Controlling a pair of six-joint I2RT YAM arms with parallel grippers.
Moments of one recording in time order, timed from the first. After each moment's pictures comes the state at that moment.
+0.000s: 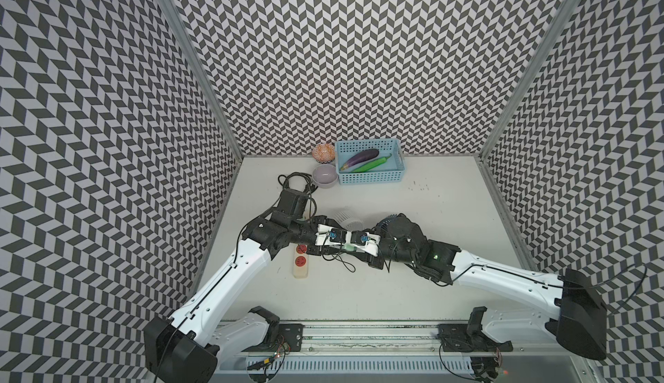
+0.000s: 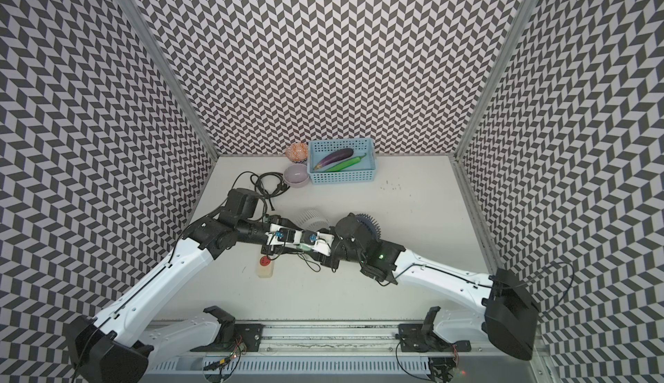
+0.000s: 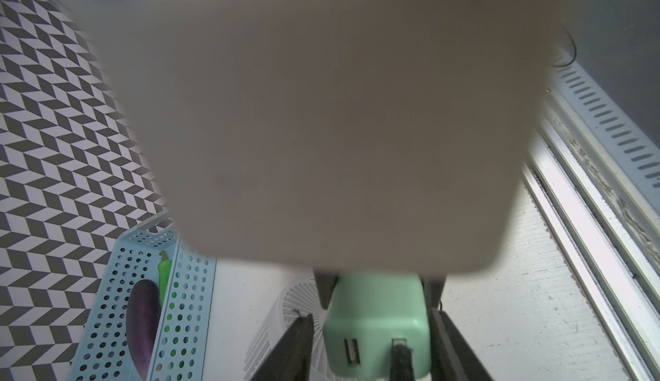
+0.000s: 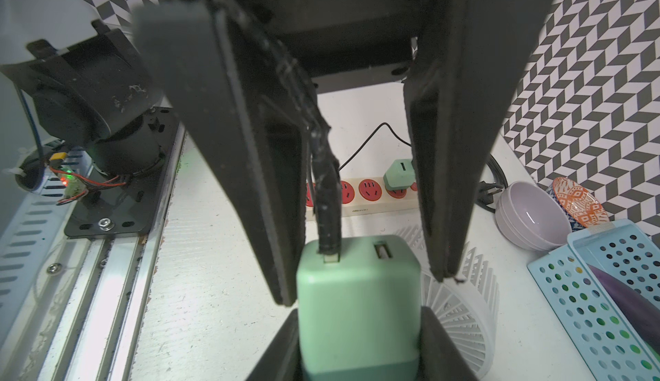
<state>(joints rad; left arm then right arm) -0.47 1.10 1.01 -0.75 0.73 1.18 0.99 1.28 0.85 -0.01 -0.20 -0.40</state>
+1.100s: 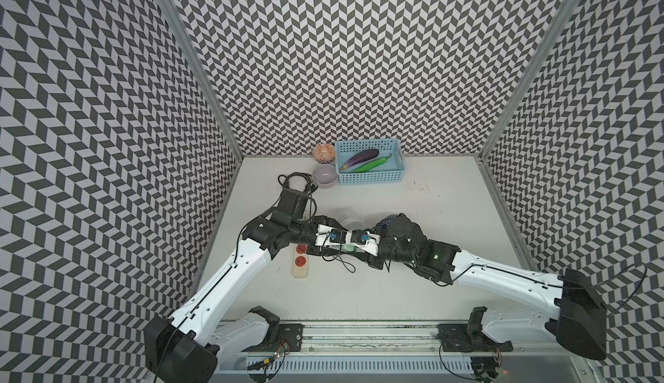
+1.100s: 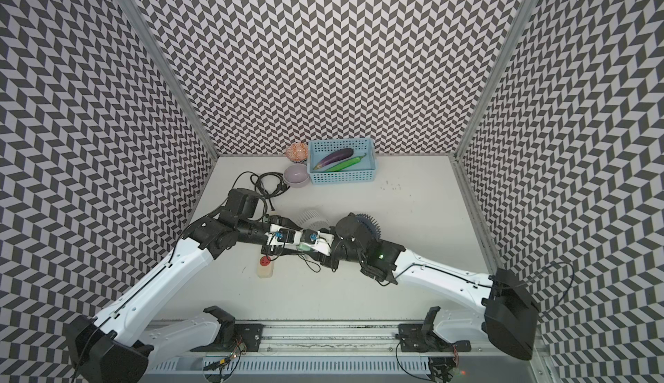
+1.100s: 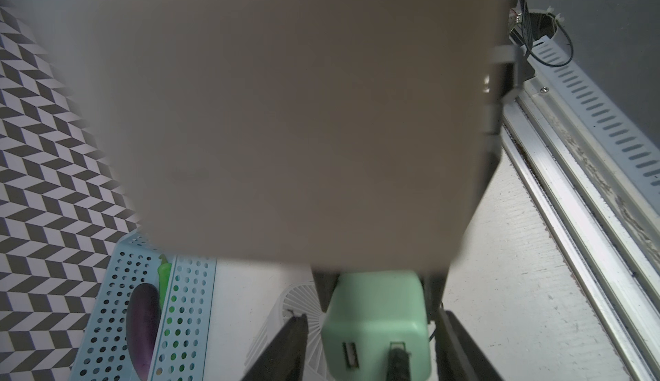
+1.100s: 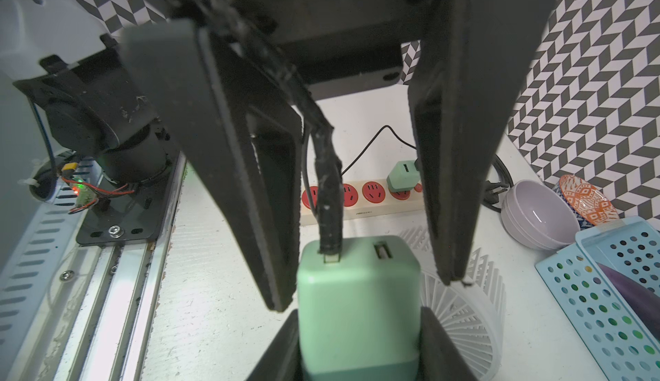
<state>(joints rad) -0.47 1.11 1.01 -0.76 0.74 1.18 0.99 1.28 0.85 -0.01 -0.21 -0.39</state>
